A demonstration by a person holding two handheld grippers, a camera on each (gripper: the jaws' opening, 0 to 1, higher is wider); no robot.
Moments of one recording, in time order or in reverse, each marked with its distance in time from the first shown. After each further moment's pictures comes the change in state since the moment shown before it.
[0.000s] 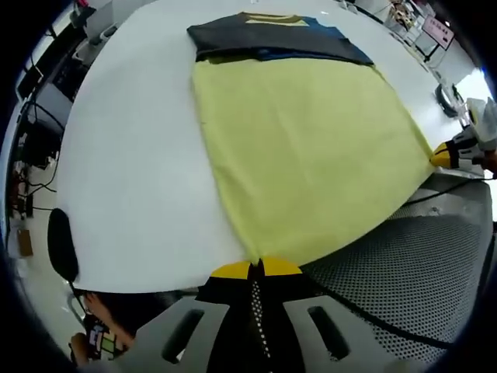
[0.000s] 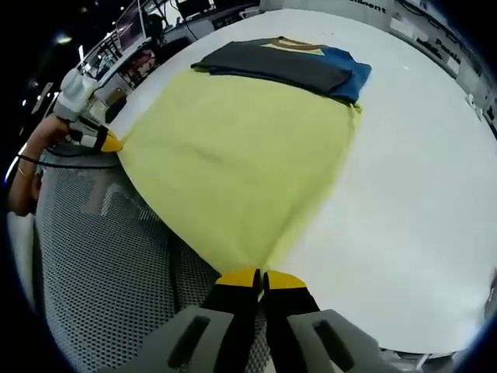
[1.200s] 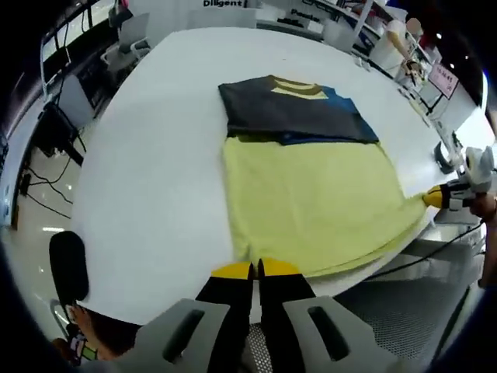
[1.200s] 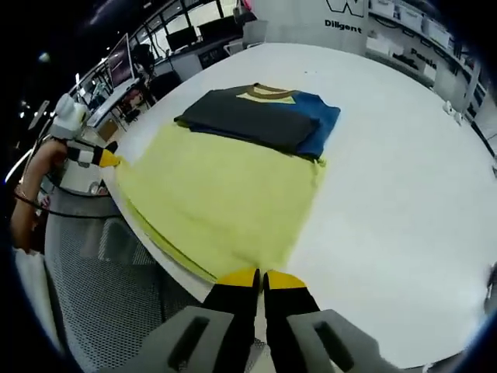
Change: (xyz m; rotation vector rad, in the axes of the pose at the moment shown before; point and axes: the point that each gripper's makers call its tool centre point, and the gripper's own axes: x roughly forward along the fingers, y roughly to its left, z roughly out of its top) left arm -0.037 0.014 0.075 -0.136 -0.257 -0.028; right arm -0.029 -0.028 0.059 0.051 -0.185 -0.056
